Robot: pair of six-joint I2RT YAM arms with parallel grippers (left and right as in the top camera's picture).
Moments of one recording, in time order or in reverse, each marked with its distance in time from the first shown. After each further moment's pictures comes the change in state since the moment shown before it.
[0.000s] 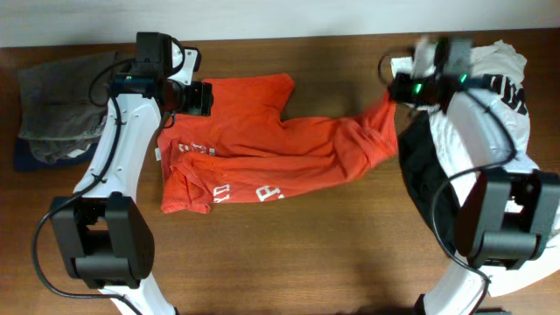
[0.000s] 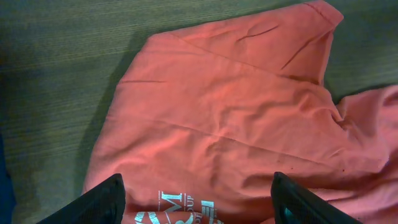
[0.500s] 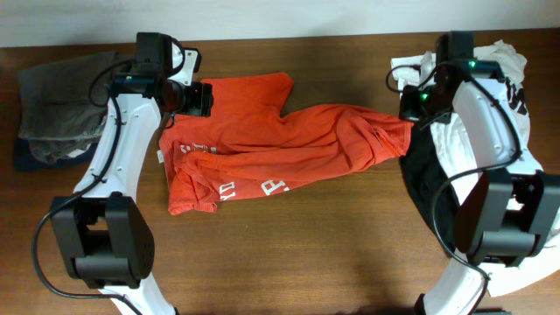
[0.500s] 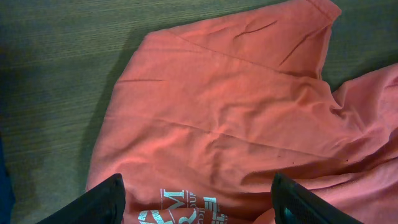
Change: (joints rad) left arm 0.000 0.000 0.000 -0.006 0.000 0.000; right arm -0.005 0.025 0.036 -0.377 0.219 -0.013
